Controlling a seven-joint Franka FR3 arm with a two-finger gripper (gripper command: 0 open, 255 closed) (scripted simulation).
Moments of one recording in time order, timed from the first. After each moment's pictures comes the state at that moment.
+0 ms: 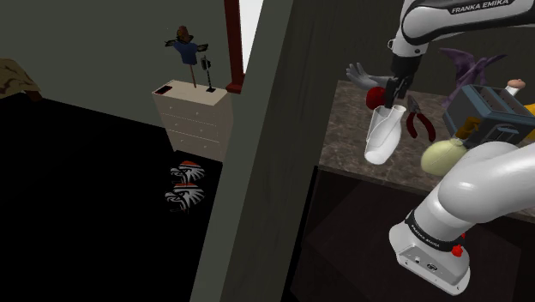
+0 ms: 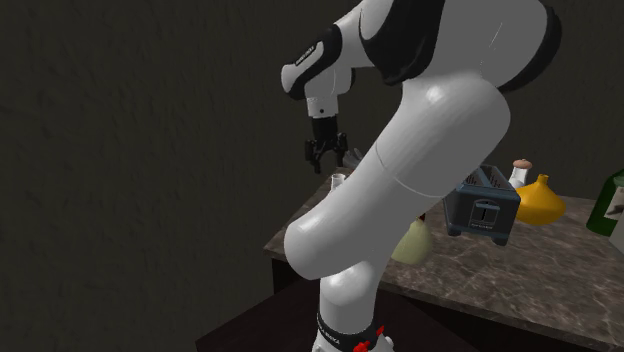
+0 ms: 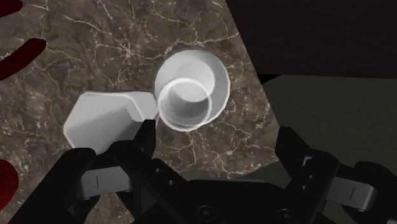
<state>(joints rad) -0.10 -0.58 -0.40 -2.45 -0.31 1.76 -0.32</state>
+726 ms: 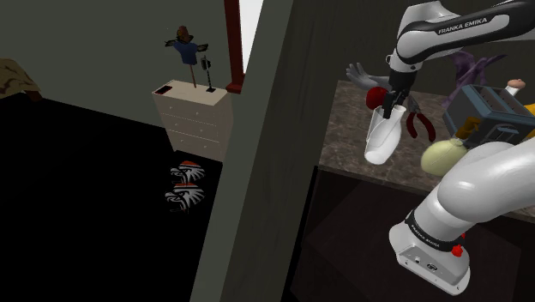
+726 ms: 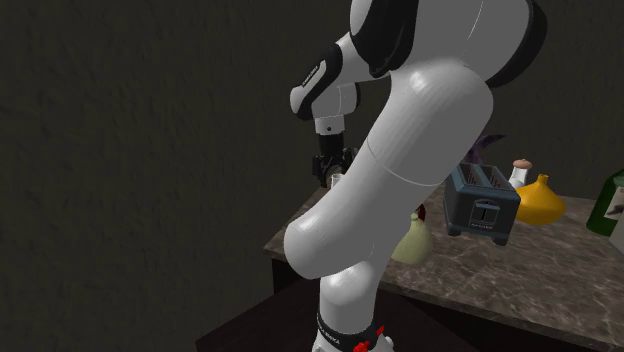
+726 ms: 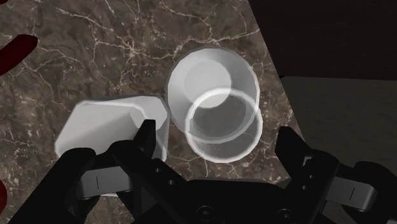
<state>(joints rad) -0.12 -0.51 -0.48 -2.52 -0.34 1.92 -0.37</state>
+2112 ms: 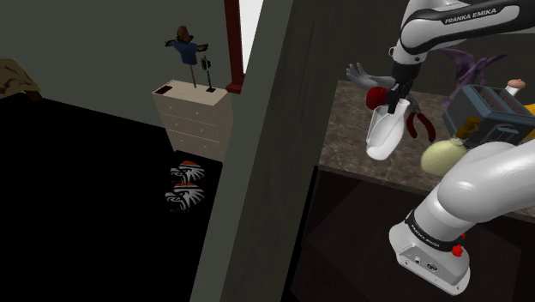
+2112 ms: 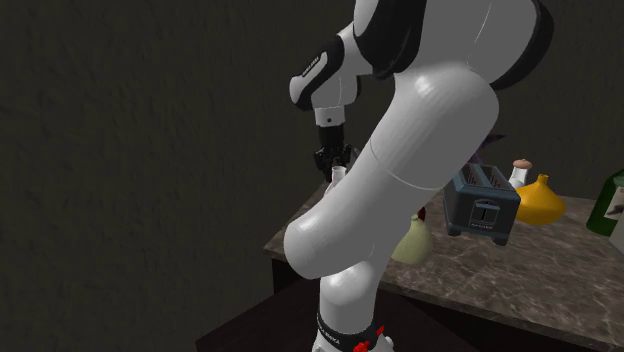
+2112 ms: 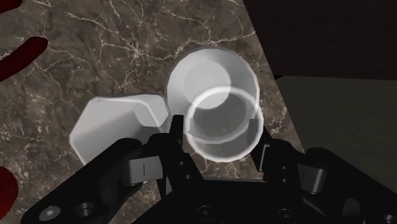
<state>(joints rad) -0.12 -0.54 -0.46 -2.47 -0.33 1.85 -0.37</state>
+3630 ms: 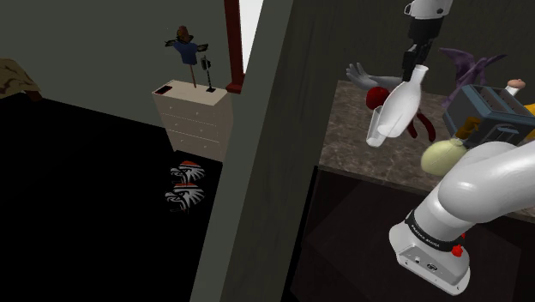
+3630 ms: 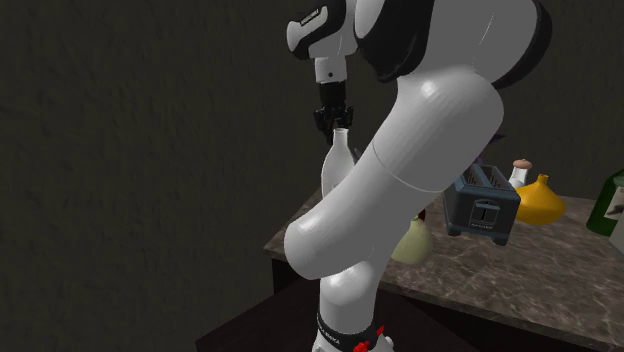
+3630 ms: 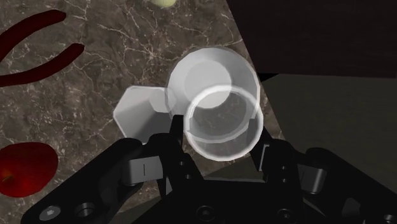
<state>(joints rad) -0.10 -0.55 -0.40 -2.18 -0.29 1.54 -0.40</state>
